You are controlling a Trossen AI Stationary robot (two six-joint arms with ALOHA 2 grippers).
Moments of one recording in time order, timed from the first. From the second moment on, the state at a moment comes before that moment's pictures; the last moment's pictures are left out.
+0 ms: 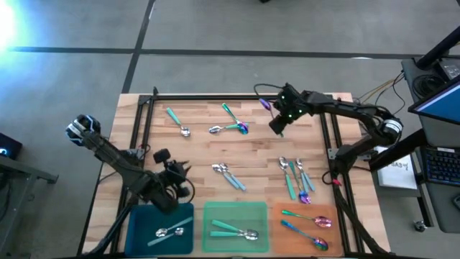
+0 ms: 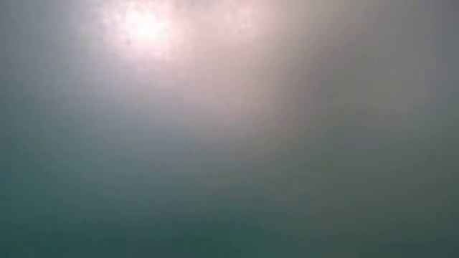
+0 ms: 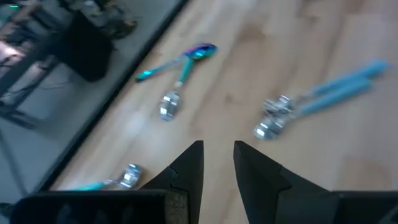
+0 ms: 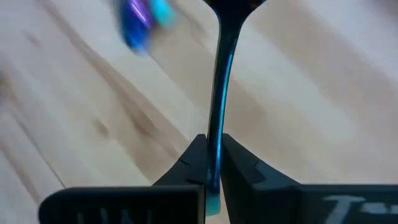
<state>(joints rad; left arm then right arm) -0.67 1.38 0.95 -1.00 -1.00 -0.95 -0.66 1.45 0.96 -0.58 -0.23 0.15</state>
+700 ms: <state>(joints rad) -0.34 1.38 0.83 -0.98 -1.03 -0.99 -0.28 1.42 0.96 -0.20 -0.24 0.16</state>
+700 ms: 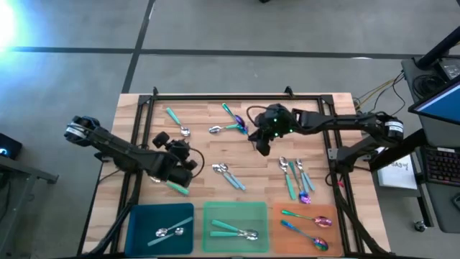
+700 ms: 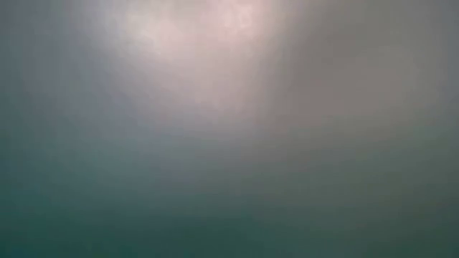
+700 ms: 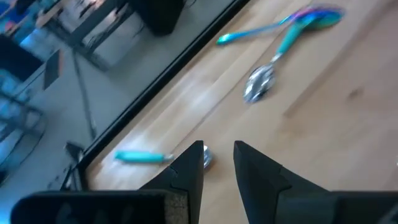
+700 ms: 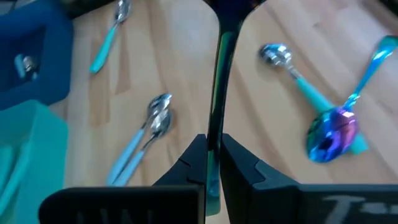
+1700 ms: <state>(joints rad) -0.15 1.39 0.23 1.19 -0.50 -0.03 -0.09 1.42 0.96 -0.23 -0.37 0.45</state>
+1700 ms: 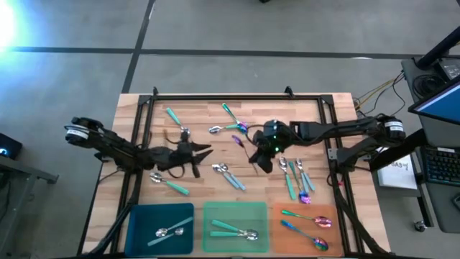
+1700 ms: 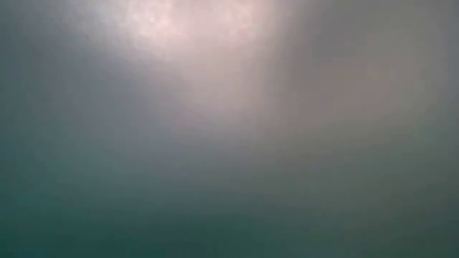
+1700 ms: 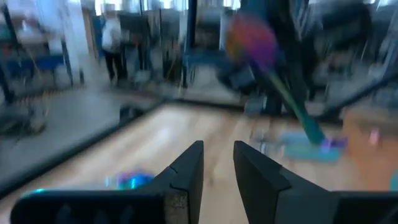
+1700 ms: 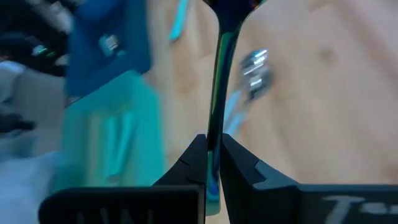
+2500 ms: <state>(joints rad) -0.13 1.43 0.17 1.53 -0.49 0.13 0.59 1.38 1.03 -0.56 -0.34 1.12</state>
